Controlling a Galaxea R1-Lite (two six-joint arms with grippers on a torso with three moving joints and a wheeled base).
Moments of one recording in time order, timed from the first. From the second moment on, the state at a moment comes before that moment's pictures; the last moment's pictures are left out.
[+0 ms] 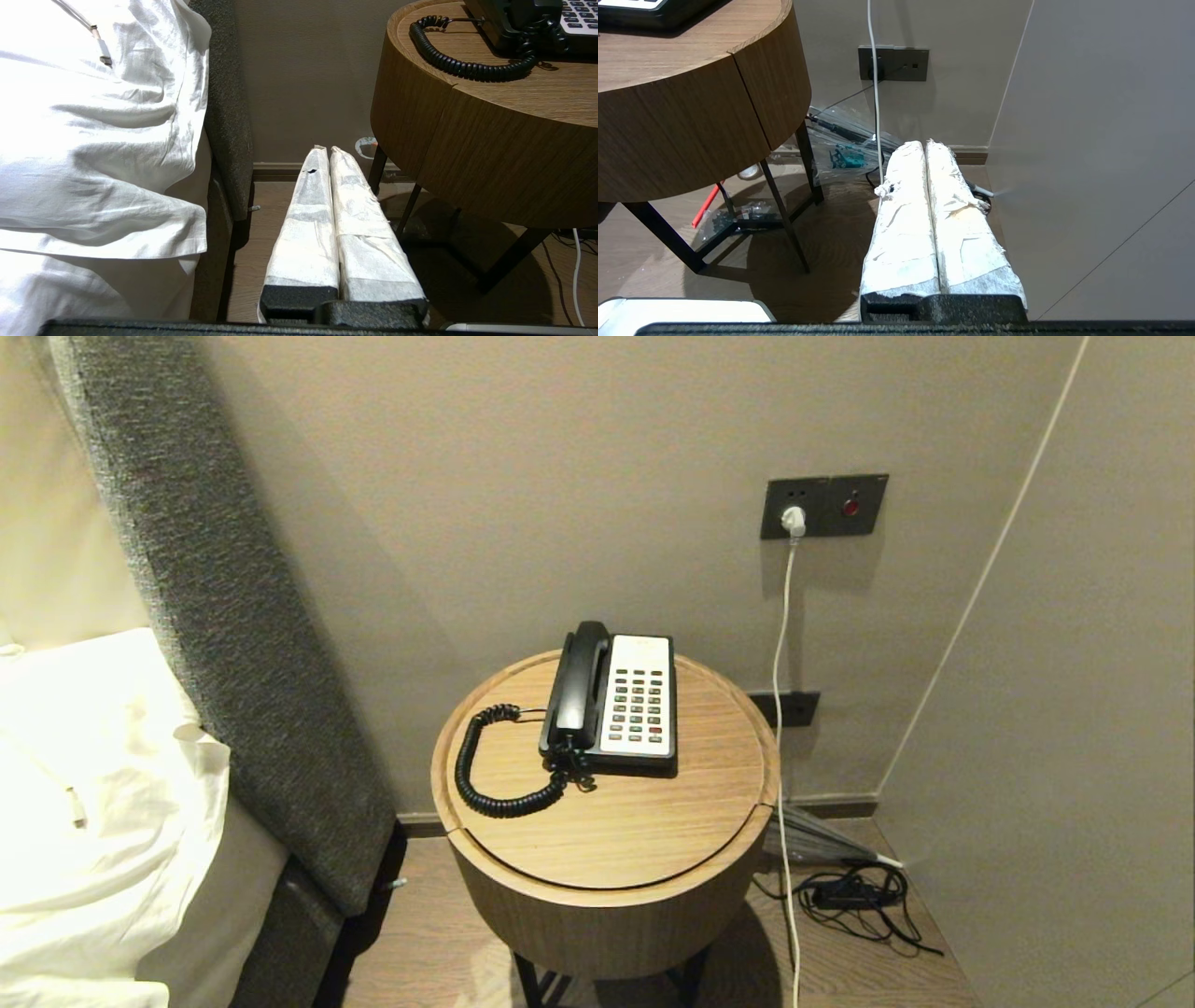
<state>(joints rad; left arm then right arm) 0.01 0.00 0.00 0.00 -0.01 0.00 -0.01 0.03 0.00 0.00 0.01 -0.07</state>
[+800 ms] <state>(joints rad) 0.01 0.01 0.00 0.00 -0.01 0.00 -0.01 0.03 0.00 0.00 0.01 -0.07</state>
